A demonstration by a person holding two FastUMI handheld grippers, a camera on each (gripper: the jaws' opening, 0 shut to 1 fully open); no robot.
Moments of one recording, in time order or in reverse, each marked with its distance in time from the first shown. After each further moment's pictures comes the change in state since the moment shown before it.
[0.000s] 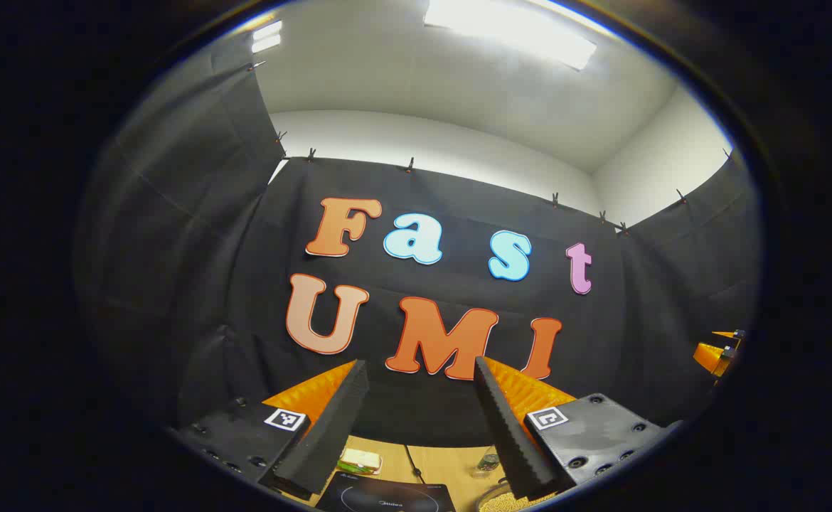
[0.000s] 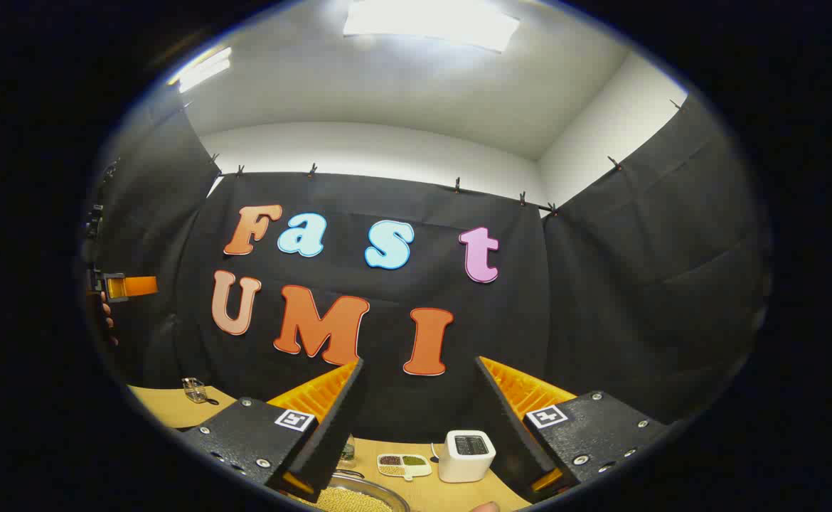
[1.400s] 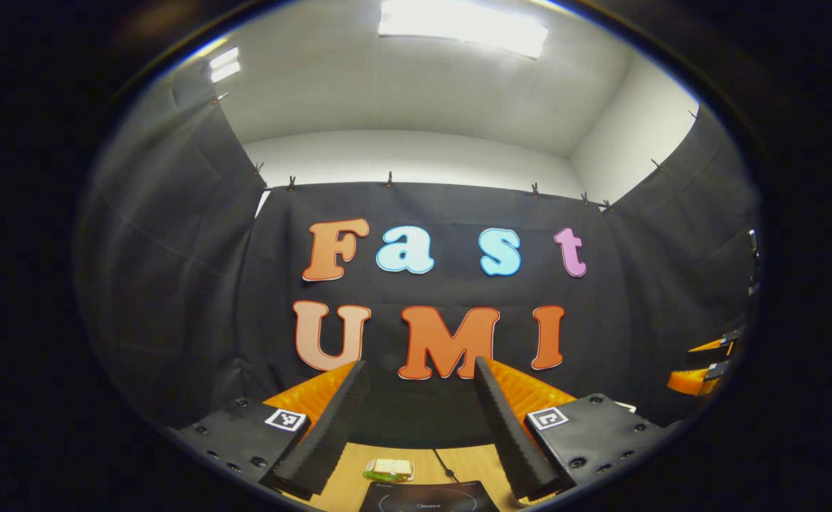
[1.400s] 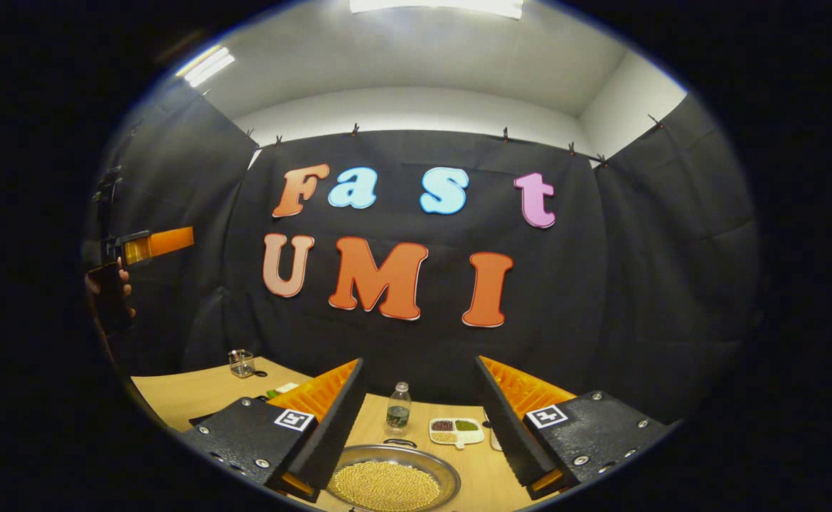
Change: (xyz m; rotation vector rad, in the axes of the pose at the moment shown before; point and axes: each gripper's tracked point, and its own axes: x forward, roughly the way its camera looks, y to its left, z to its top) left arm -0.025 -0.008 0.002 0.151 -0.027 -0.029; right arm -0.019 0.086 -0.095 0.034 0.249 0.243
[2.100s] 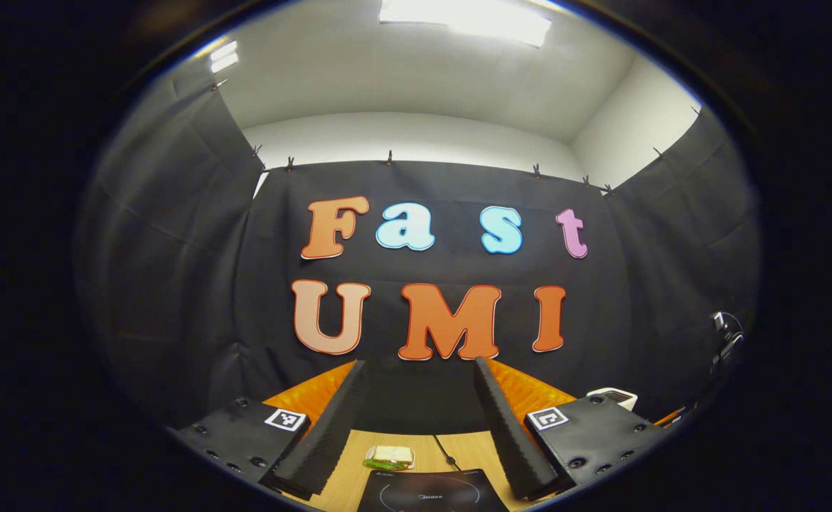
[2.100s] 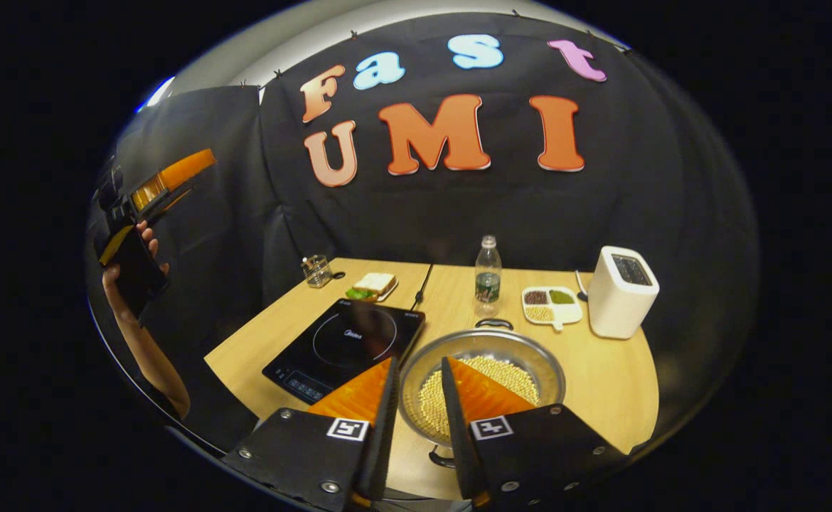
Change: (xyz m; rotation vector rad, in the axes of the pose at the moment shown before) left arm 0.006 0.011 -0.035 0.003 0.084 0.004; right arm -0.020 0.081 -0.159 0.213 0.612 0.293
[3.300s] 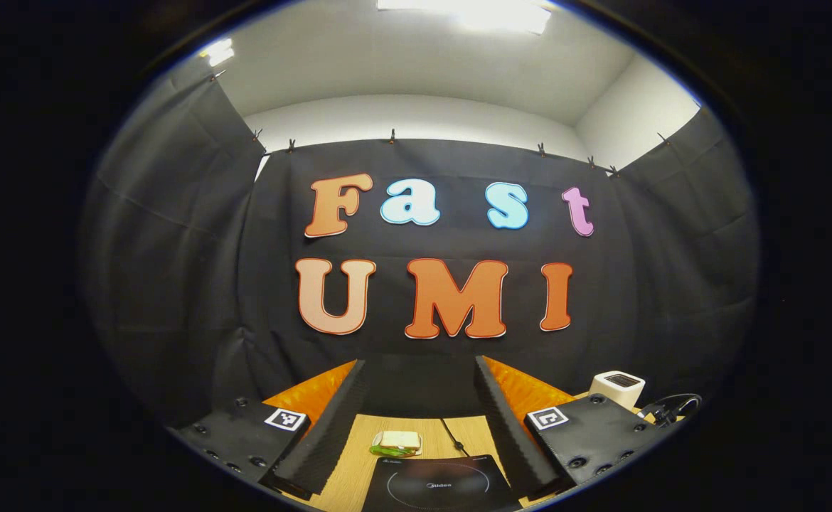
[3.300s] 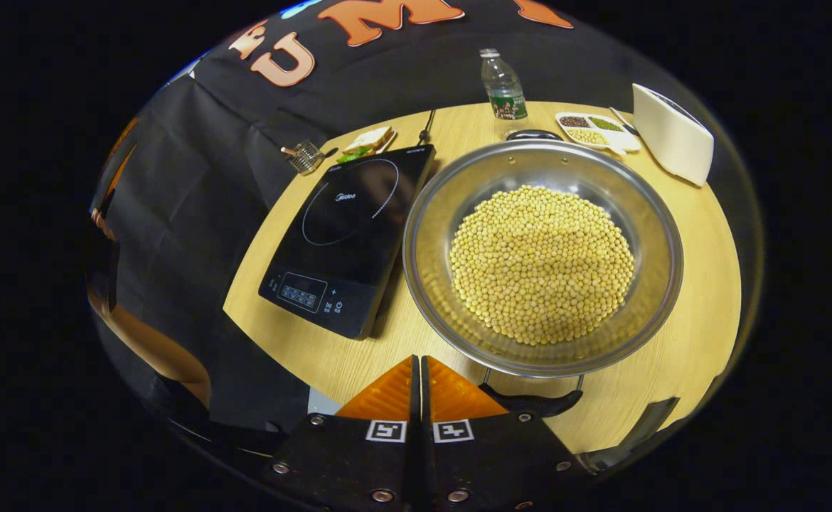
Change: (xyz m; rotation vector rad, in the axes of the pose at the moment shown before) left arm 0.002 0.009 -0.034 0.013 0.084 0.016; right arm 0.059 0.020 -0.162 0.190 0.550 0.106
